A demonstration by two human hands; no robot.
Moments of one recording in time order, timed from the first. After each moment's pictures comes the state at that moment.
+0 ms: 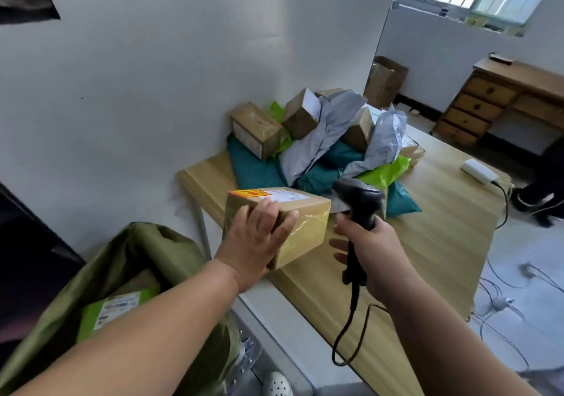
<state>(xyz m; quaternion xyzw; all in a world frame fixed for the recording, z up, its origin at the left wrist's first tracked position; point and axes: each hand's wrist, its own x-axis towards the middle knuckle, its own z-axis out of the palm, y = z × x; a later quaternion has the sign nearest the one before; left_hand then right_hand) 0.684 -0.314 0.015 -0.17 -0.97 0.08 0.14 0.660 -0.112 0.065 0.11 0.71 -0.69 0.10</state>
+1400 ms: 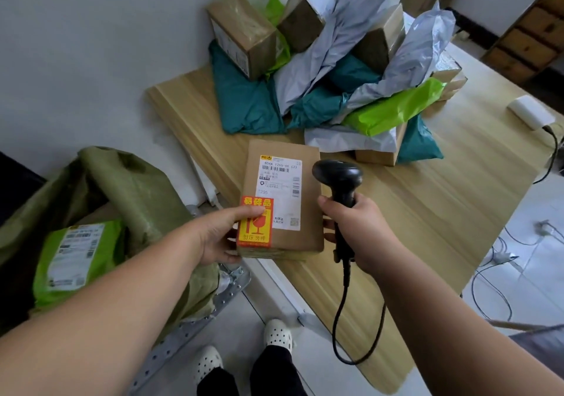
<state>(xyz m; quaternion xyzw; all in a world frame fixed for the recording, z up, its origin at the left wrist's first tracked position) 0.672 -0.284 -0.077 0.34 -0.55 -0.69 -0.33 0.625 -0.063 -0.025 0.13 0.76 -0.59 0.23</state>
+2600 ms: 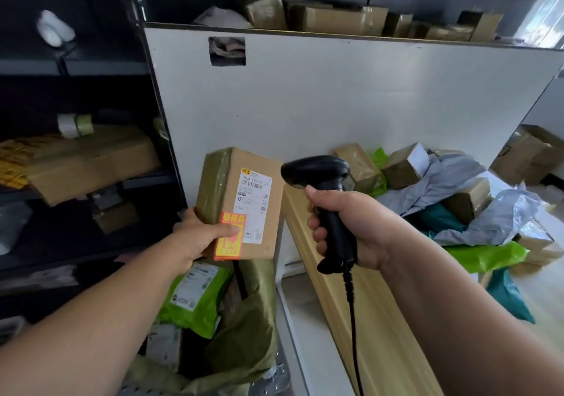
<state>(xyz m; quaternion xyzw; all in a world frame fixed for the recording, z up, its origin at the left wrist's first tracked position) 0.781 -0.451 0.048 0.46 -0.60 -0.64 0.12 0.657 -0.227 0.176 -0.11 0.64 -0.59 0.48</state>
